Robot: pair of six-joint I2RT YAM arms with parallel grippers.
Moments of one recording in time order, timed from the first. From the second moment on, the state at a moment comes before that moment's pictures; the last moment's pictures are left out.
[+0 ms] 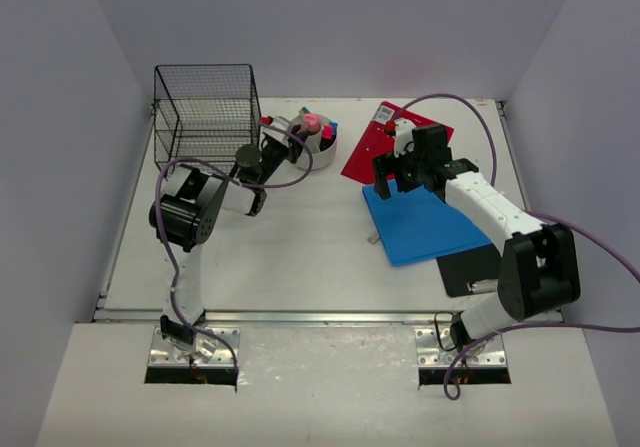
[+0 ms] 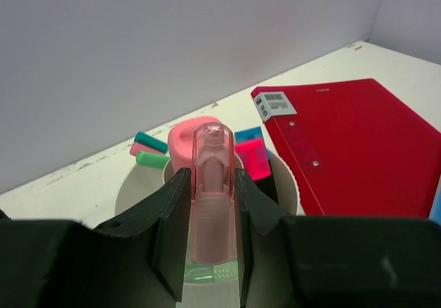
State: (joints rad) left arm -0.31 2.09 1.00 1.27 0.27 0.01; right arm 0.28 1.52 1.05 -0.32 -0.16 -0.11
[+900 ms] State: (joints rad) left arm -0.32 2.11 0.96 1.27 0.23 0.03; right arm 0.28 1.54 1.05 -0.34 -0.18 -0.19
